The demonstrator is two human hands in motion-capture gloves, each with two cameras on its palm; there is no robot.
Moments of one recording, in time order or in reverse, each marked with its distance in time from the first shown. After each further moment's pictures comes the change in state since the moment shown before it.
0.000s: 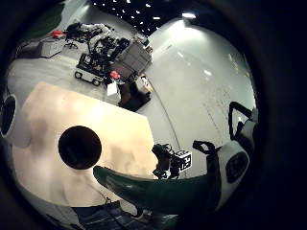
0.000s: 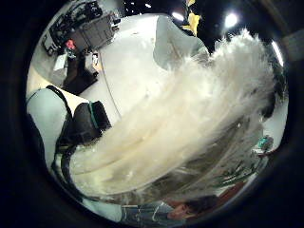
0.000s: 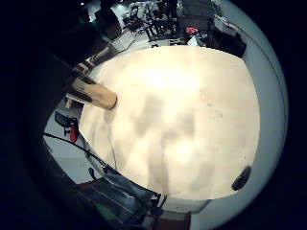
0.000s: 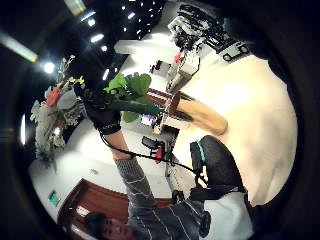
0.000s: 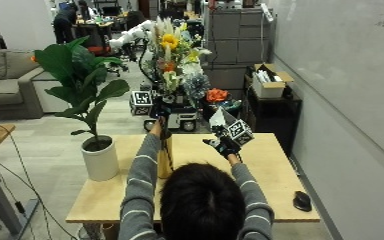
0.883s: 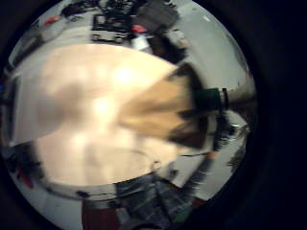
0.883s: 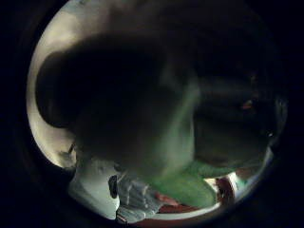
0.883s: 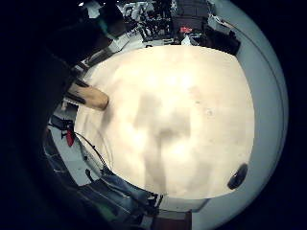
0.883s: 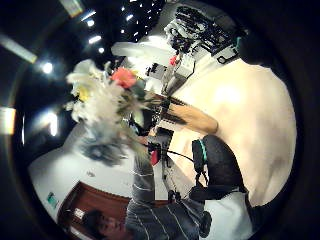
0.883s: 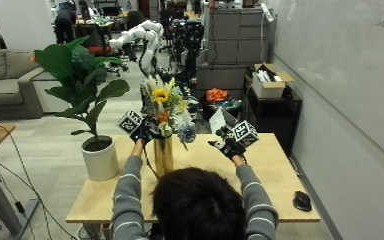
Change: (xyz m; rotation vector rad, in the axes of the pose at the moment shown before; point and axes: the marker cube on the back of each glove) left arm -0.145 0.086 -0.069 -0.492 -0.560 -0.473; right arm 0.022 0.005 -0.014 0.037 0.072 -0.038
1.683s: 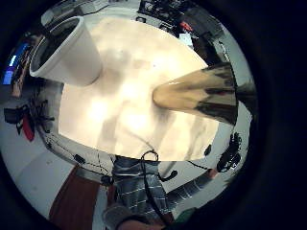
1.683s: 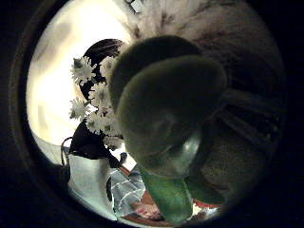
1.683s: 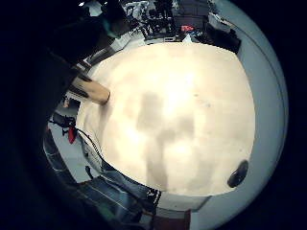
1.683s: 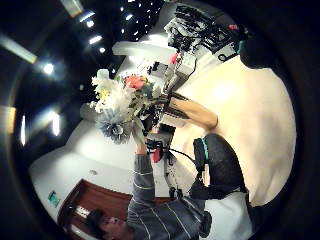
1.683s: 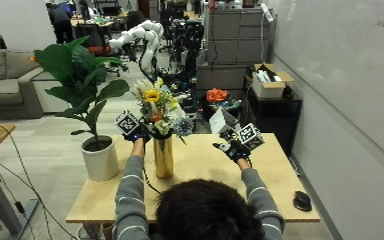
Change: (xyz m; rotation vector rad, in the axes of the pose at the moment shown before) left arm 0.012 0.047 -0.012 -0.036 -0.054 0.055; right arm 0.007 0.022 -0.013 -0.017 -0.058 -0.012
